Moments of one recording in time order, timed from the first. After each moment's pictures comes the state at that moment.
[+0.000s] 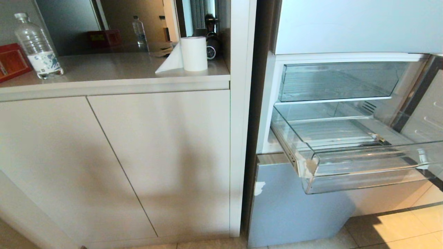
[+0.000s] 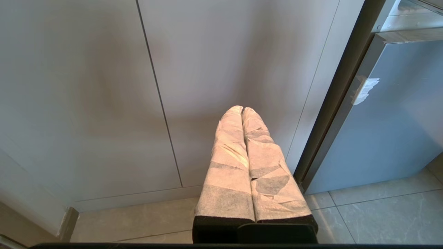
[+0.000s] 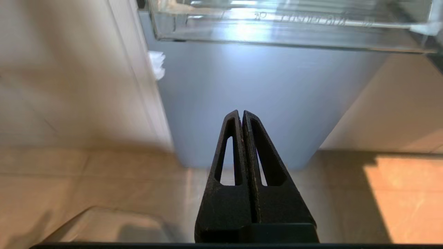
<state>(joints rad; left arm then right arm) 0.00 0.00 -0.02 0.04 0.00 0.00 0.17 0.28 -0.06 -0.07 -0.08 -0.03</state>
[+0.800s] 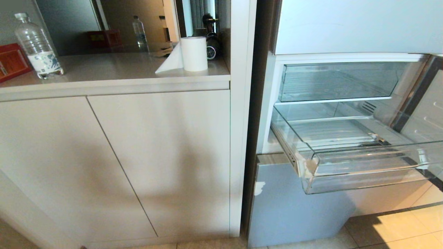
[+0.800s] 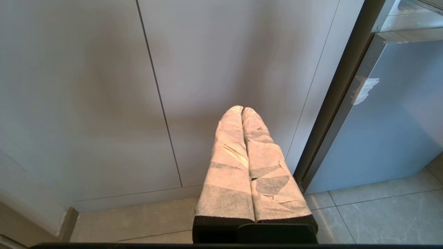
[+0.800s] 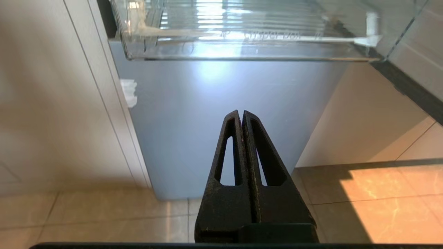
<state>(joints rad) 0.00 0.00 -0.02 0.05 0.00 0.00 0.00 0.01 0.00 0.00 -0.01 -0.05</state>
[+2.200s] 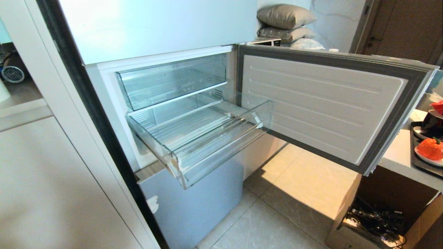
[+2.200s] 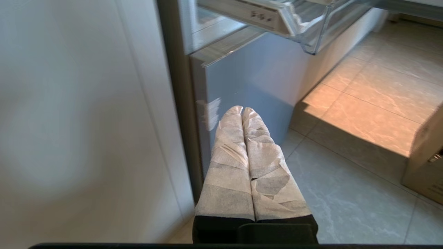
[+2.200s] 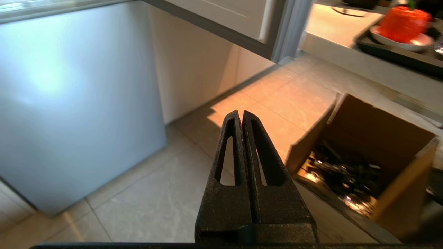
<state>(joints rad) 0.00 0.00 -0.02 0.04 0.00 0.00 0.00 0.00 0.00 0.01 -0.01 -0.05</state>
